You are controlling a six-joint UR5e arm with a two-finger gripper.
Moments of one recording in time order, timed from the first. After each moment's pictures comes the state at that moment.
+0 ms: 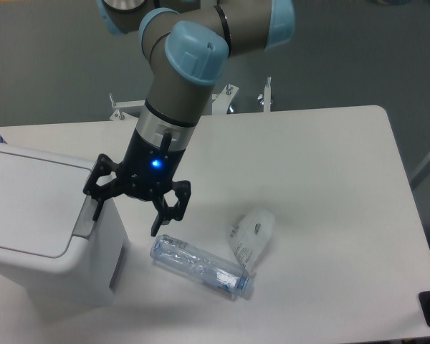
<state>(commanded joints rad) 2.29 -1.81 -1.52 -1.00 1.02 0.25</state>
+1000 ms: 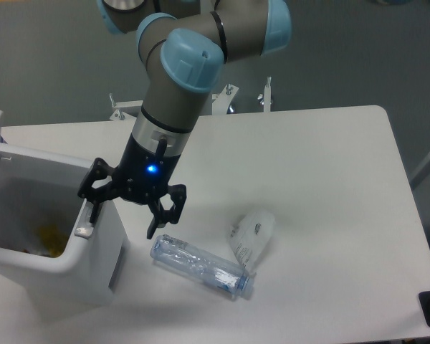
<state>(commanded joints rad) 2.29 -1.82 -1.52 -0.99 1.02 0.25</state>
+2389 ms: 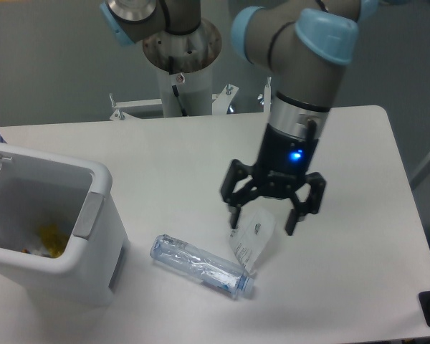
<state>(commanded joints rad) 2.63 -1.91 -1.44 -0.99 1.17 0.54</state>
